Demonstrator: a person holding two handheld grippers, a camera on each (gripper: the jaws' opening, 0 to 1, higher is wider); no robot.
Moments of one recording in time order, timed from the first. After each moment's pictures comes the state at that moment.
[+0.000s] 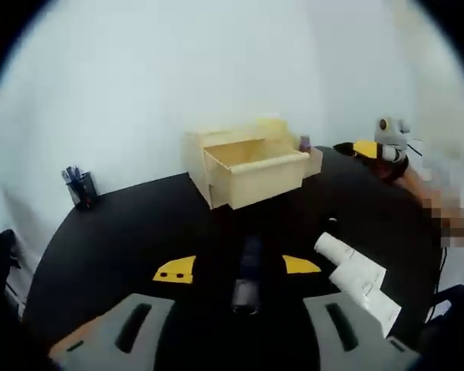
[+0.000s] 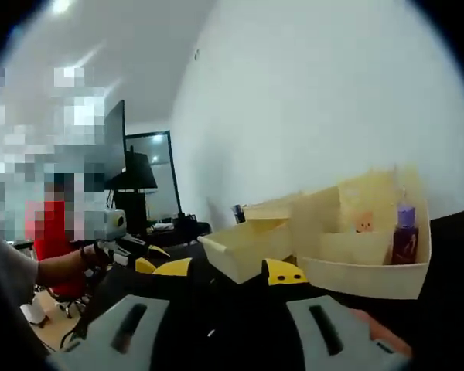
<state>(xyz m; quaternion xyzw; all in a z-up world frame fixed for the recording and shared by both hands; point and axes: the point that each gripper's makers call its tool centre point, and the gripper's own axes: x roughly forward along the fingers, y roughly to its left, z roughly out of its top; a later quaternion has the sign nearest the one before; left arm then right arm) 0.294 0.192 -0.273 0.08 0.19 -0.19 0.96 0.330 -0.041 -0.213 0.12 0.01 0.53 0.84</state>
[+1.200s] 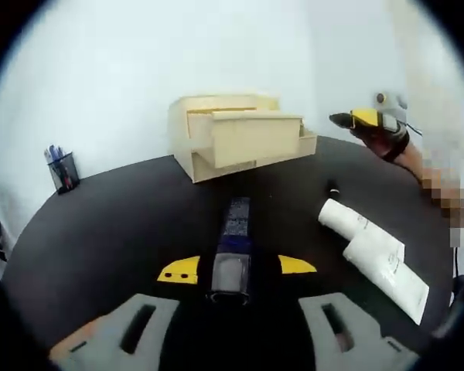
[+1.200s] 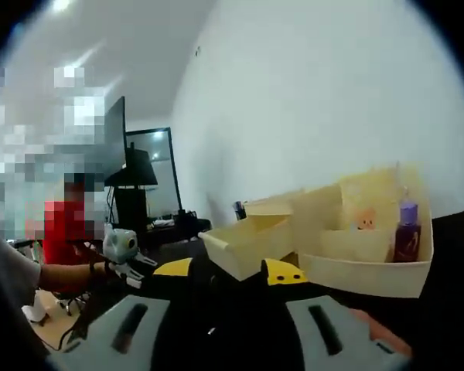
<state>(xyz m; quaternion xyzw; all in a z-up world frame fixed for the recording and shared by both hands) 0.278 0.147 -0.336 0.07 0.20 -0.22 0.95 0.347 -0.040 -0.208 0.11 0.02 0.53 0.84</state>
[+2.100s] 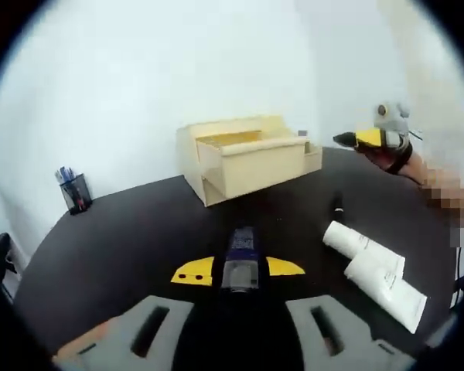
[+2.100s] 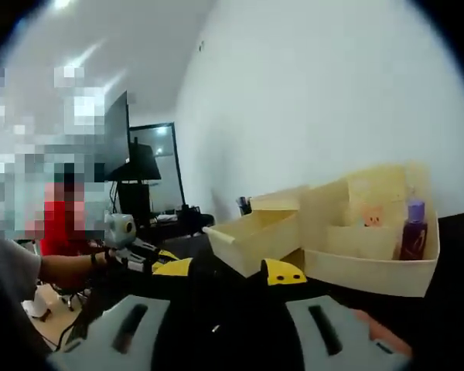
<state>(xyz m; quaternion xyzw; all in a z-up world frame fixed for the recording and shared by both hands) 0.295 0.175 -0.286 0.09 0.15 -0.19 0.97 0.335 -0.031 -0.215 0.10 0.02 0.54 0.83</state>
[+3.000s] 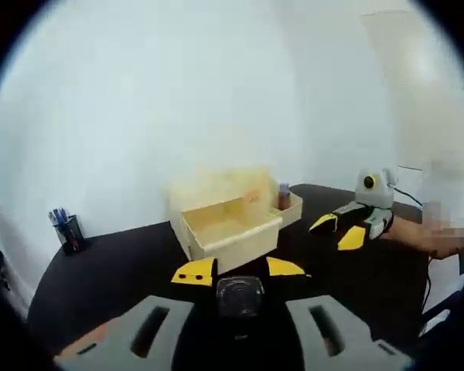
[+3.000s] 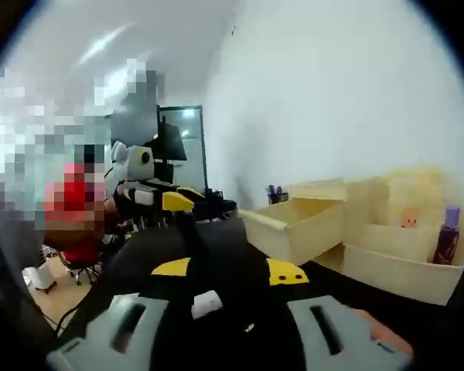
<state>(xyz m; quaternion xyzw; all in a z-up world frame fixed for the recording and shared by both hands) 0.286 0.131 -0.190 0.06 0.08 -0.24 0.96 0.280 0.014 -0.228 0.03 -0.01 0.60 0.80</state>
